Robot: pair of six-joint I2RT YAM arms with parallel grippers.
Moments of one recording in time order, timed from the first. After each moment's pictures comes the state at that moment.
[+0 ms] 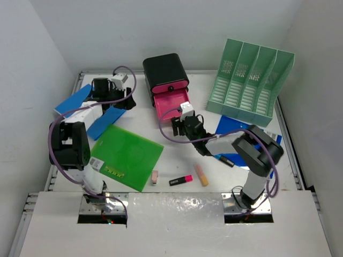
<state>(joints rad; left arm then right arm) 0.01 1.71 1.16 -0.15 0.48 0.09 0.73 1.81 0.72 0.74 0.32 0.14</state>
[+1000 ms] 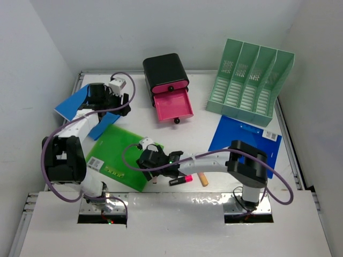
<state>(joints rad) 0.02 1.54 1.04 -0.22 0.40 0.21 1.28 1.80 1.07 -0.15 0.31 0.51</state>
